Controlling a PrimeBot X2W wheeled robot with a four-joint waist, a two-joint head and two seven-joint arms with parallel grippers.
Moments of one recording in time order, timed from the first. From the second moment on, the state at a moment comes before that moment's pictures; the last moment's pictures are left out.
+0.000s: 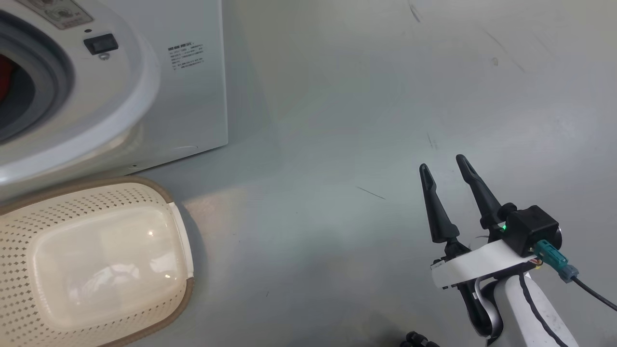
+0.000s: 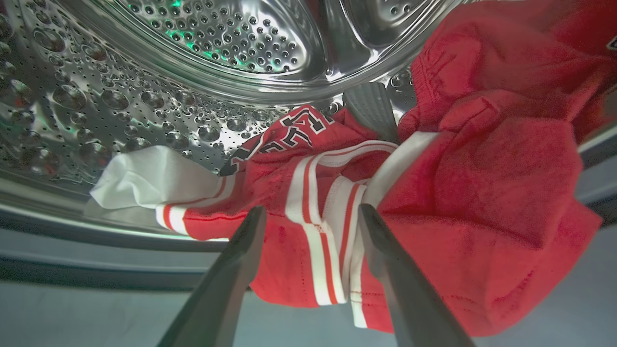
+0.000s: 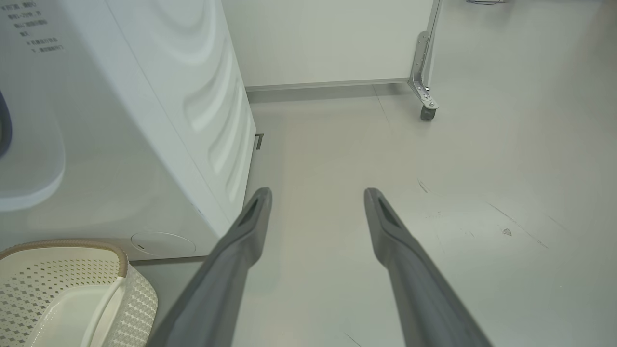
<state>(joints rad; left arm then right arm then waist) -0.74 0.47 0.00 0.59 -0.22 0.07 0.22 -0.14 -0.04 0.22 0.11 0.28 0.09 -0.25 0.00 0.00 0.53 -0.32</state>
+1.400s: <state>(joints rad) -0.94 0.55 -0.10 0.79 -0.10 0.07 0.36 -0.19 -0.04 0.27 0.10 0.32 0.08 -0.25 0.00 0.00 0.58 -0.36</state>
